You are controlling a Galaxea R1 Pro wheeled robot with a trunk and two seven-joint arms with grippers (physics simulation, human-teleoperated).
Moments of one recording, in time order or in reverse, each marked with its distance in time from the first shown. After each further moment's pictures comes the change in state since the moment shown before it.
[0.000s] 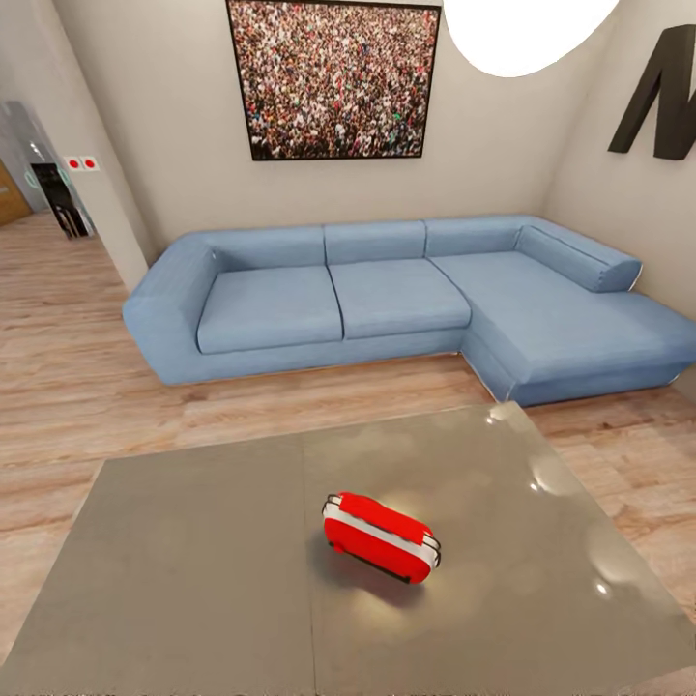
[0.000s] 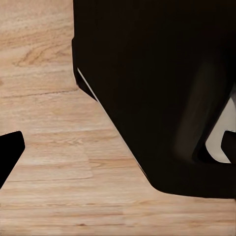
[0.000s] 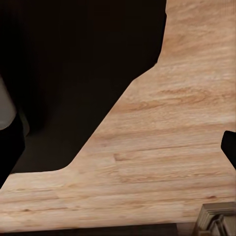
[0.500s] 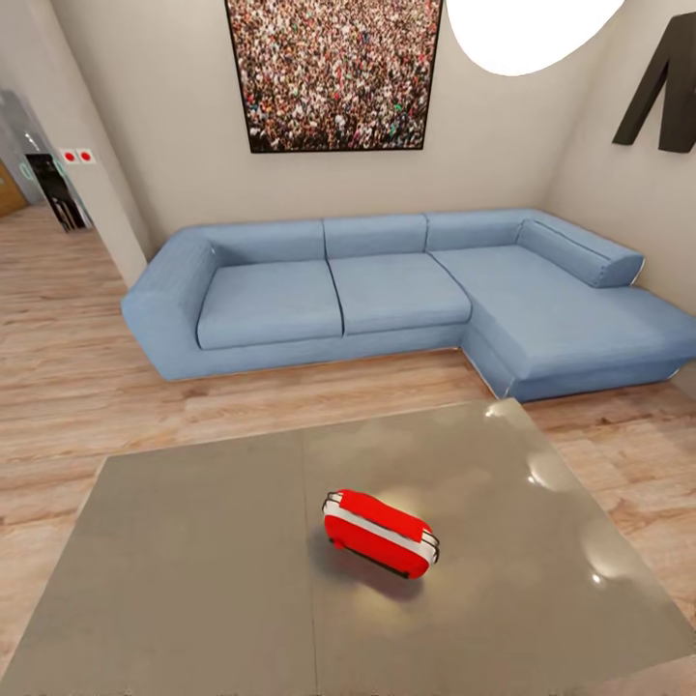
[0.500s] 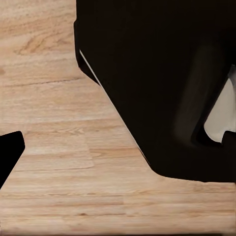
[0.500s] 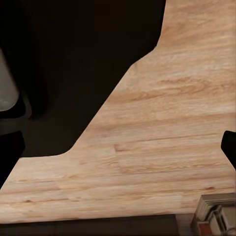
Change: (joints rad) left arm 0.000 0.000 0.000 0.000 0.000 0.004 0.000; right arm 0.000 0.000 0.000 0.000 0.000 0.000 0.000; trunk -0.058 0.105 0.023
